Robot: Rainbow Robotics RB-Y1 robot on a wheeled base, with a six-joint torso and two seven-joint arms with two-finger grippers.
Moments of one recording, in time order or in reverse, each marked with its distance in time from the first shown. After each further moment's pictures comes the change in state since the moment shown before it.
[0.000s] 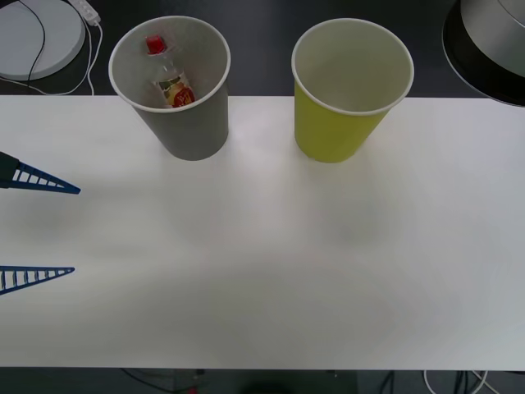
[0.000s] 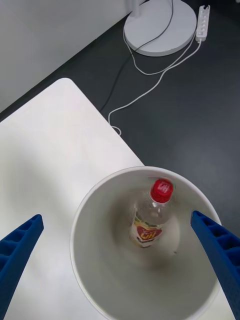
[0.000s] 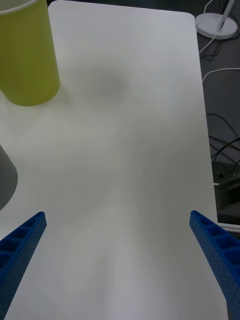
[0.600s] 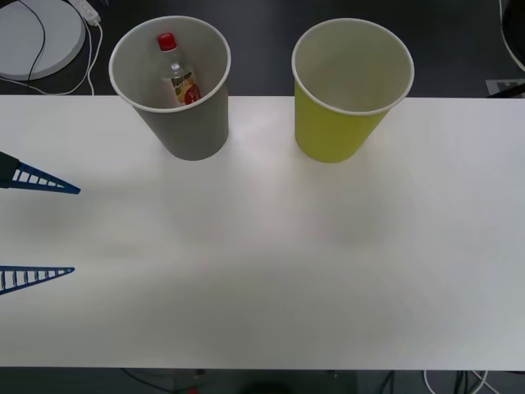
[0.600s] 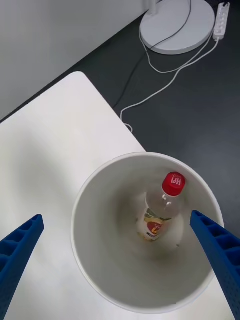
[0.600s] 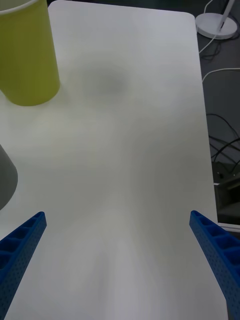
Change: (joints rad) right arm 0.068 -0.143 -0.022 -0.170 -0.054 -0.002 0.058; left arm 0.000 0.000 0.000 0.000 0.000 0.000 0.000
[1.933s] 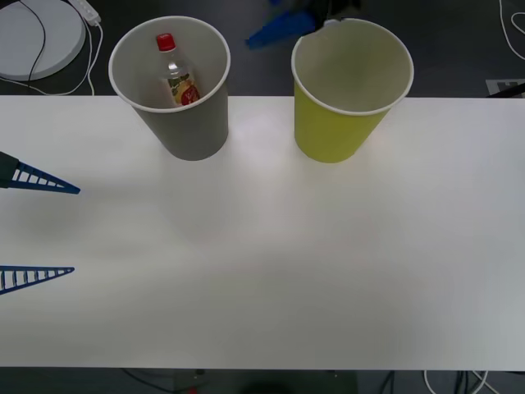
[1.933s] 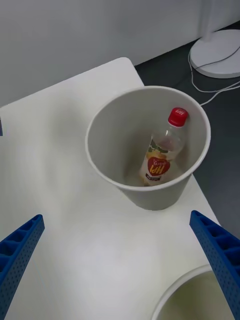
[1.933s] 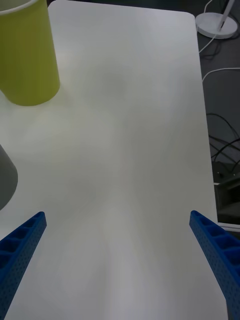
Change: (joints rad) right arm 0.402 -0.631 -0.183 -0.658 -0.213 -0.002 0.456; left arm 0.000 0.000 0.000 0.000 0.000 0.000 0.000
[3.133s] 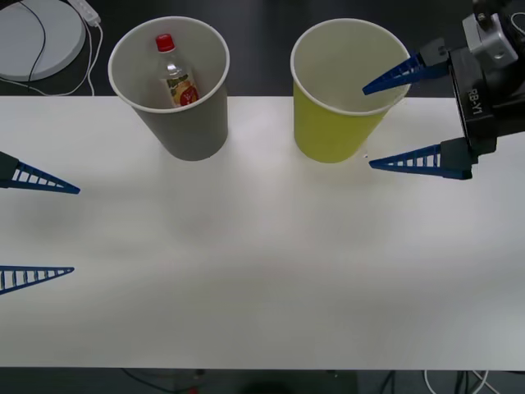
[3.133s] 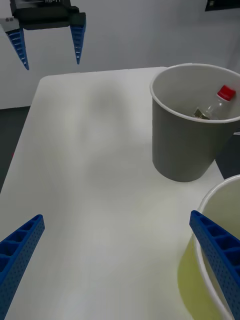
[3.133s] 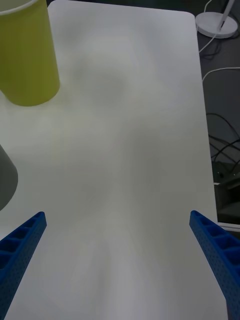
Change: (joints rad) right arm 0.893 -0.355 -0.588 -0.429 -0.152 -0.026 0.662; left arm 0.000 0.000 0.000 0.000 0.000 0.000 0.000
